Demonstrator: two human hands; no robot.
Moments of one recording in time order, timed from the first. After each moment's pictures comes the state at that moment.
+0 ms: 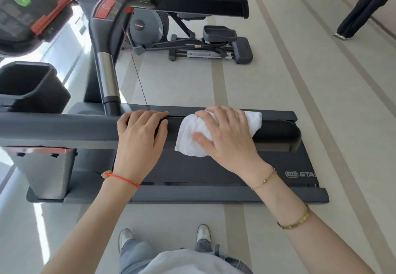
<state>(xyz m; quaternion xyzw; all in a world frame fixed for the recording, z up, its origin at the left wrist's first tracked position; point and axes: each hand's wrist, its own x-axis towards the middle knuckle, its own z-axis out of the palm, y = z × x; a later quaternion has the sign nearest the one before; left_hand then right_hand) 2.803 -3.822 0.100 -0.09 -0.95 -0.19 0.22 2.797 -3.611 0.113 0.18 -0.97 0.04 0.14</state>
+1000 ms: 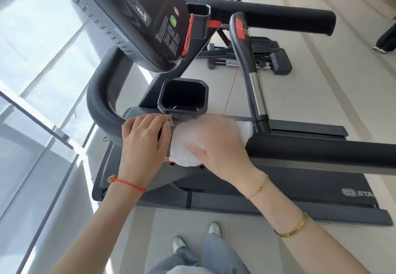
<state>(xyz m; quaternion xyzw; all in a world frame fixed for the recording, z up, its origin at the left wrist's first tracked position) 2.784 -4.173 0.113 -0.03 -0.95 -0.23 0.22 2.771 -3.988 0.125 0.23 -0.97 0.07 0.08</state>
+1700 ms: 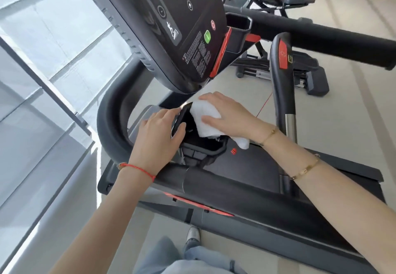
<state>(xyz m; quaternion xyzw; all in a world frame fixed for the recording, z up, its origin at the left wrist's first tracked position) 2.690 -4.177 0.127 0.07 -0.96 -0.26 0.10 2.573 -4.002 0.143 0.34 -0.91 0.21 -0.12</state>
